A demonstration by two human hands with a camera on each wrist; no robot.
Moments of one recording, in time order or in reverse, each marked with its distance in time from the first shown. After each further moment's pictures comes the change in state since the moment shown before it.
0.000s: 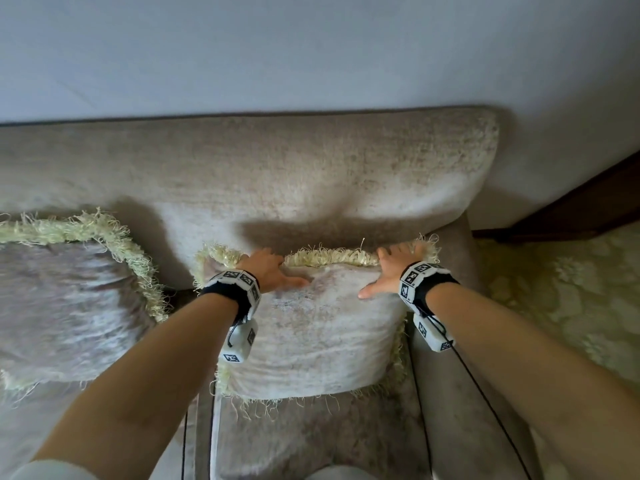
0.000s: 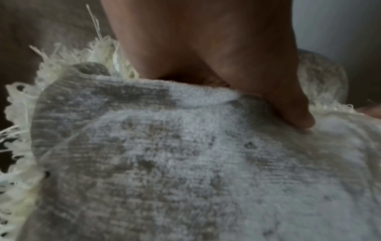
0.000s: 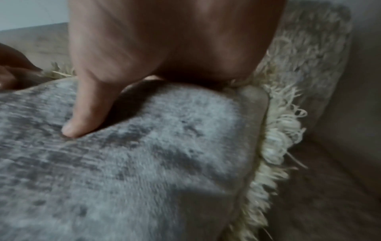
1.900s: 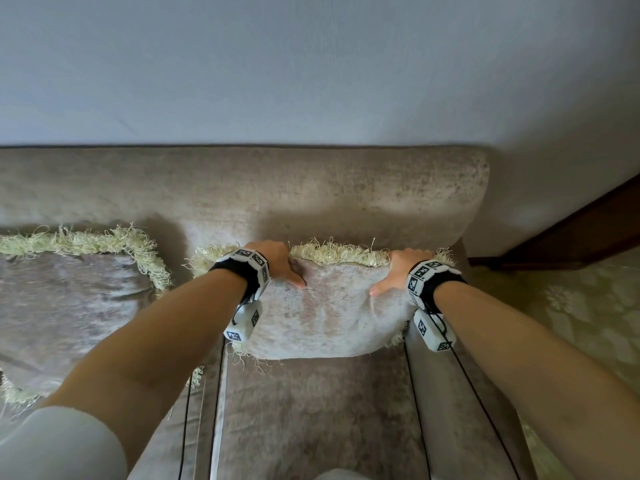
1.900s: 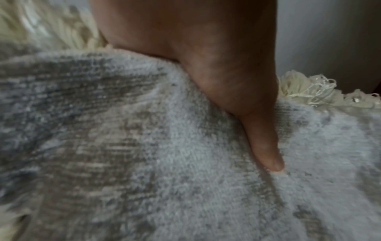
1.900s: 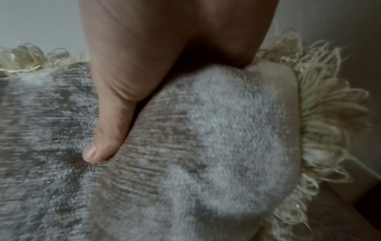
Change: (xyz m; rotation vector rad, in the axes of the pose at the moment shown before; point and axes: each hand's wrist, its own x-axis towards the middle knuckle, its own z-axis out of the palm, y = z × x) left_hand -0.016 0.000 -0.070 0.140 0.071 0.000; right_hand -0.033 -0.006 -0.062 0.051 0.101 0.047
